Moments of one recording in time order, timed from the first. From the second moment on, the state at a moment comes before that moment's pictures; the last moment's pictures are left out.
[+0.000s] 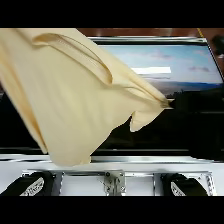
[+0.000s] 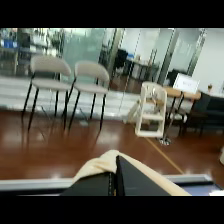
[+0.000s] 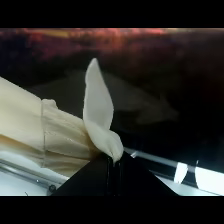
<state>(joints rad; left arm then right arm) 0.04 -1.03 1.72 0.89 -0.64 -1.27 0.10 -0.93 1.47 -1.27 1.69 1.61</state>
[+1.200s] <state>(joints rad) -0.07 -1.43 1.53 1.04 -1.40 -1.60 0.10 -1.41 1.41 -1.47 1.48 1.56</state>
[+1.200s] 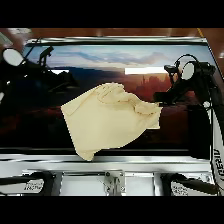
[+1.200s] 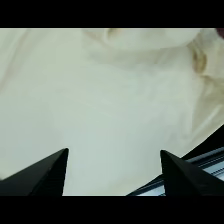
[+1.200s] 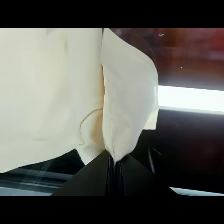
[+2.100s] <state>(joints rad) -0.03 -1.01 0.33 0.89 -0.99 -1.71 0.10 -1.41 1.41 -1.49 1.44 1.51</state>
